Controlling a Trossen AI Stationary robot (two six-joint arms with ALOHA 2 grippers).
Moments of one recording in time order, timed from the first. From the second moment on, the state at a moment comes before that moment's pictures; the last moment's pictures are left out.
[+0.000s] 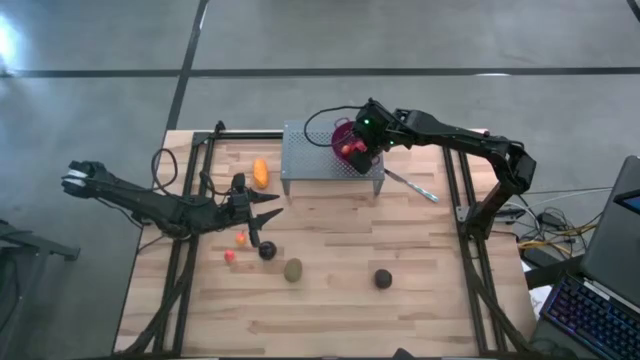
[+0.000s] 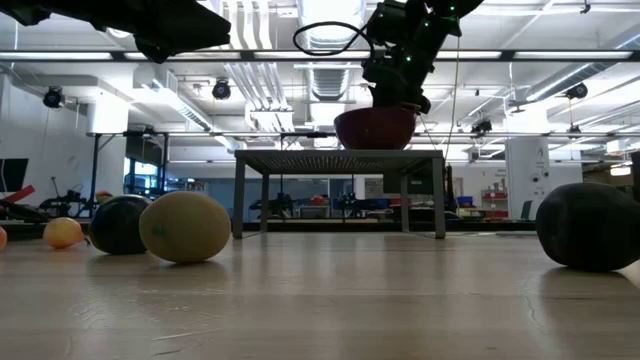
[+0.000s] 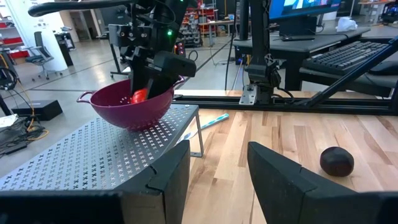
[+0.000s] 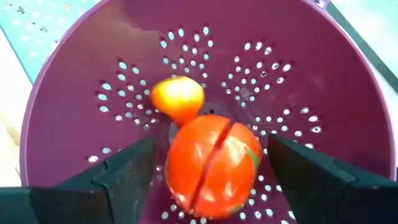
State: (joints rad) left arm -0.28 0.84 0.49 0.29 -0.60 0.02; right arm -0.48 1.65 1.46 -0.80 0.08 0.09
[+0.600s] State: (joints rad) left arm -0.28 0.84 0.49 0.29 -0.60 0.02; right arm -0.48 1.65 1.46 -0.79 0.08 0.09
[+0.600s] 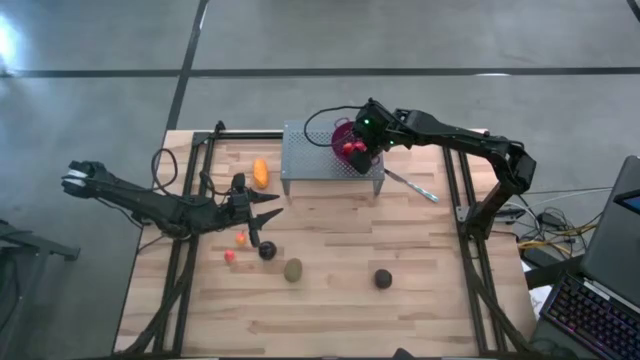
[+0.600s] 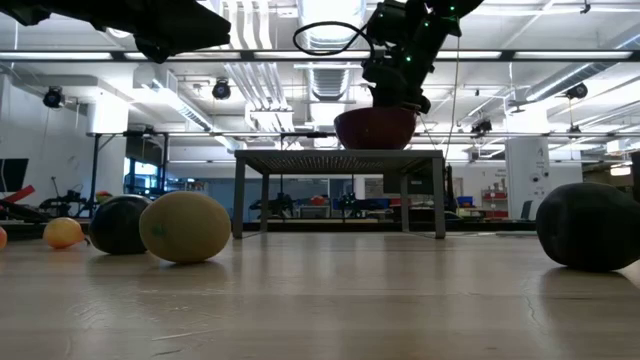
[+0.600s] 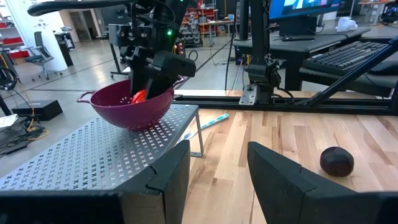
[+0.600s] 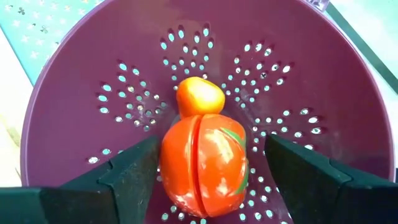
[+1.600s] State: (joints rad) left arm -0.28 0.84 0.49 0.29 -0.60 0.02; right arm -0.46 1.65 1.60 -0.84 0.08 0.08
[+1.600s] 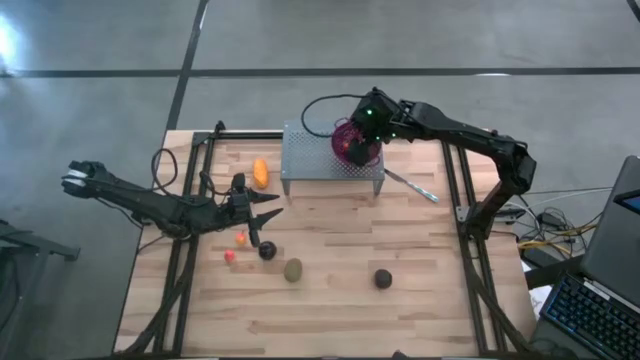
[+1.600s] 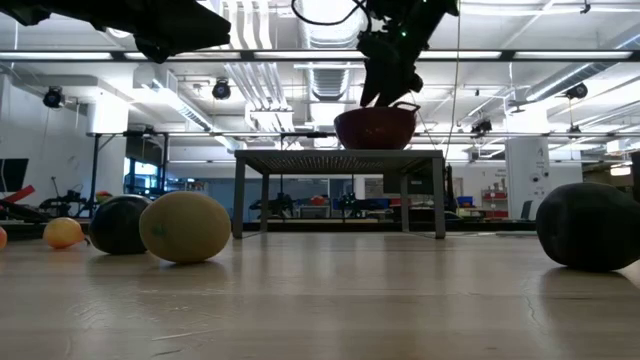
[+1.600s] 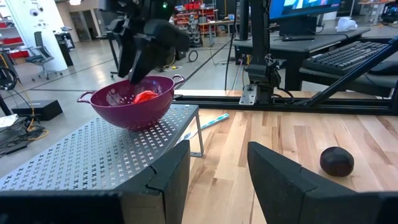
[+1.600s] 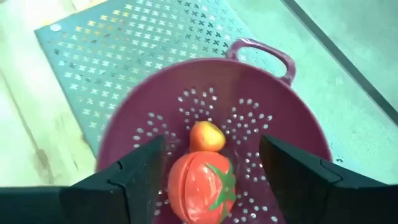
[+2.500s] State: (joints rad) left arm -0.28 0.84 0.49 0.29 -0.60 0.02; right arm -0.16 1.65 1.68 -1.05 0.08 0.08
